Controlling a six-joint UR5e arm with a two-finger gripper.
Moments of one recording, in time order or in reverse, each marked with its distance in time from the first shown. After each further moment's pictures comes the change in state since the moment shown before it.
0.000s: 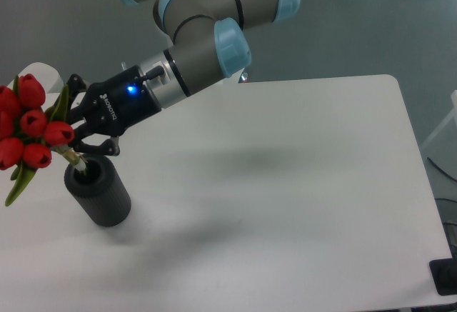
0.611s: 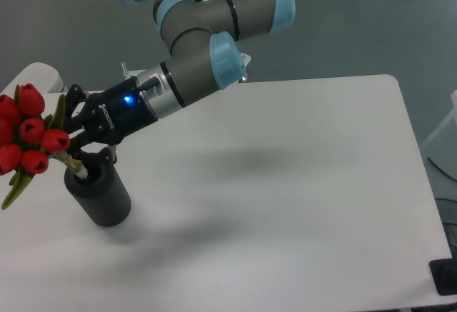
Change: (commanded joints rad) arm 0.002 -0.011 -0.051 0.008 0.003 0.103
